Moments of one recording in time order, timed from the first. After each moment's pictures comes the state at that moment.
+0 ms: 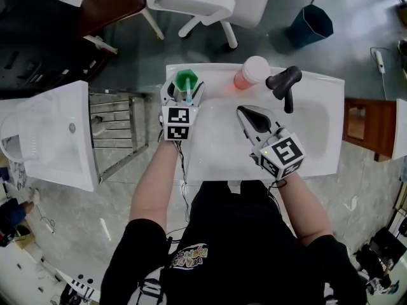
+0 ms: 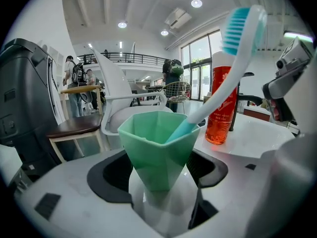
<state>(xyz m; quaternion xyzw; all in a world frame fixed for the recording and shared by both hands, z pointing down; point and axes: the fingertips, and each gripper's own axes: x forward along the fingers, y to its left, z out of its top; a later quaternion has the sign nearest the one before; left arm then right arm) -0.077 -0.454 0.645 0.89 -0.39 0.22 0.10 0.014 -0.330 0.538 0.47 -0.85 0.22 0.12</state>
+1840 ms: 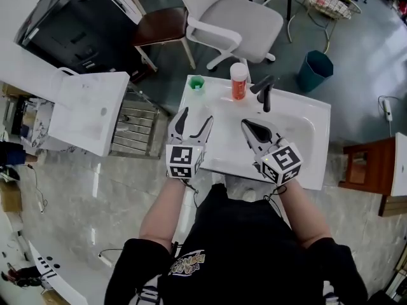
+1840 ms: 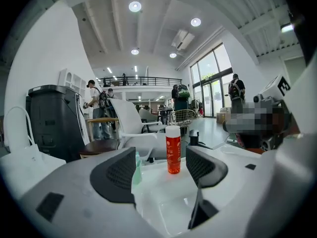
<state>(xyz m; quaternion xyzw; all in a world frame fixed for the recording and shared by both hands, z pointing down) -0.072 -0.273 0.461 0.86 -0.50 0.12 0.05 0.048 -0.225 0.431 0.39 -0.91 0.12 0.07</state>
